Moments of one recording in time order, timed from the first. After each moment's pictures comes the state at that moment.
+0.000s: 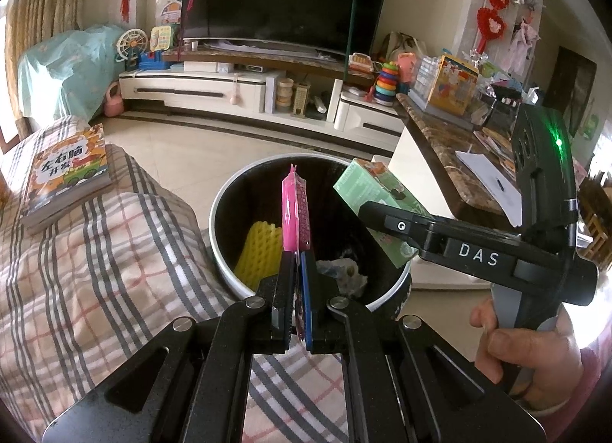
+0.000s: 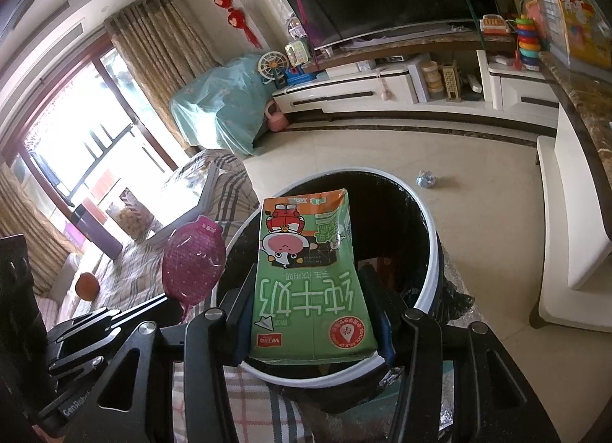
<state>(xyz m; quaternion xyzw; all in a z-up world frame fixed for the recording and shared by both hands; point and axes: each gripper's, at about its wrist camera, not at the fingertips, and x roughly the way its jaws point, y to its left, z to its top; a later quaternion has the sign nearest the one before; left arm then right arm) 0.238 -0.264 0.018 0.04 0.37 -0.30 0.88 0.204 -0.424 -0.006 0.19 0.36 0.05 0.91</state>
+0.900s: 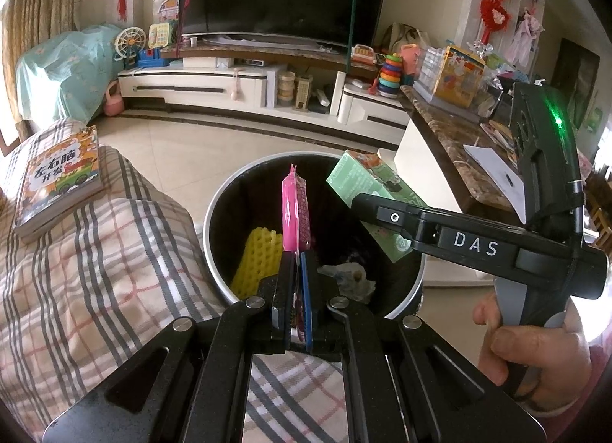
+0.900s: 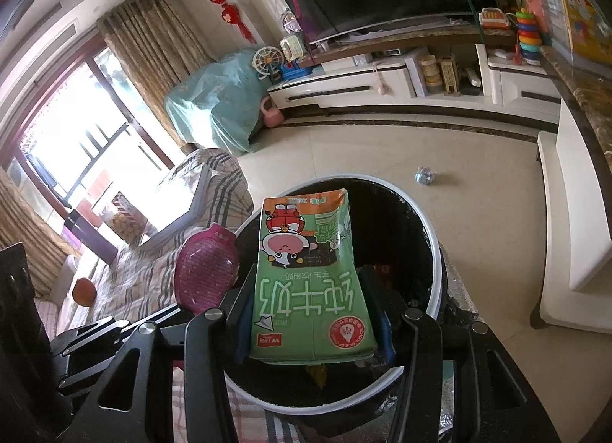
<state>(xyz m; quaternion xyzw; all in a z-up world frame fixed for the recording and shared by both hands) 0.252 -0.280 0.011 0.06 0.38 -0.29 0.87 0.221 -0.428 -0.009 0.20 0.37 0.04 0.91</state>
